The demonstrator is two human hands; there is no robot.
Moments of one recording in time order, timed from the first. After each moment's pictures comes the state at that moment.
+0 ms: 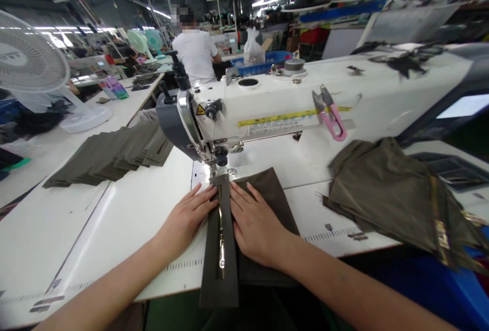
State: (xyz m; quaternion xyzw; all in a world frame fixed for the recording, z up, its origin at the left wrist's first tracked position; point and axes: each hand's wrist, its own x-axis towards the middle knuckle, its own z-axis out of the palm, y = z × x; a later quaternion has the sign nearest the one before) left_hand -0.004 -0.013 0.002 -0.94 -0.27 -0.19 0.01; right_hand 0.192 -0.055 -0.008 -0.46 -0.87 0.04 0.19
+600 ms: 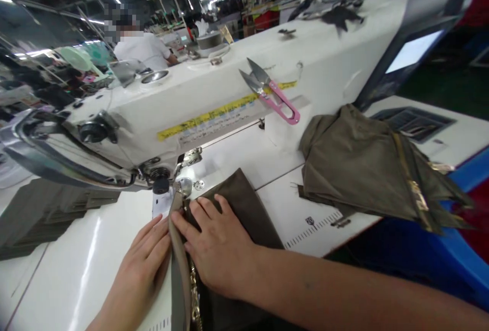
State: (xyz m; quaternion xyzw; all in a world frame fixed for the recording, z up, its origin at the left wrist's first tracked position) left_hand -0.006 -0.003 0.004 -0.95 -0.24 -0.15 0.09; right_hand 0.179 -0.044 -0.001 -0.53 -0.81 0.09 0.22
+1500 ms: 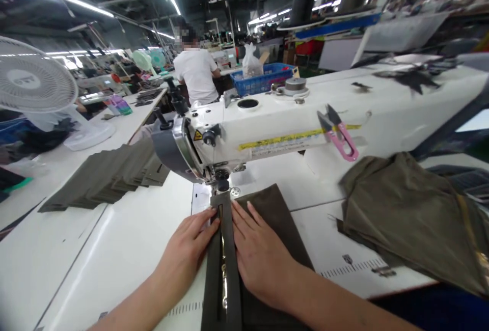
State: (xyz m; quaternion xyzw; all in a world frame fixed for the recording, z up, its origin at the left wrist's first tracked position) left_hand 0.001 -0.017 0.000 -0.92 -0.33 -0.19 0.05; right_hand 0.188 -0.048 -0.015 -0.44 -0.88 -0.01 0.16
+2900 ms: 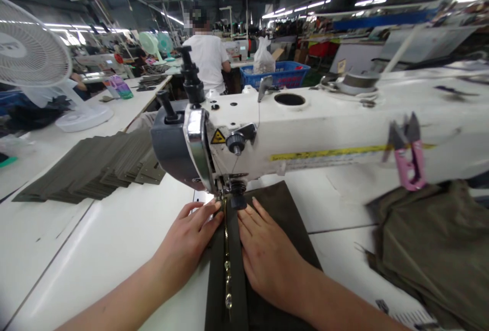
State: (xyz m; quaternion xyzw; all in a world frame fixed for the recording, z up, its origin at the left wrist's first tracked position) left_hand 0.005 0.022 0.002 -0.93 -0.32 -0.18 0.04; right_hand 0.189 -0.013 -0.016 -0.42 -0.88 -0.01 0.20
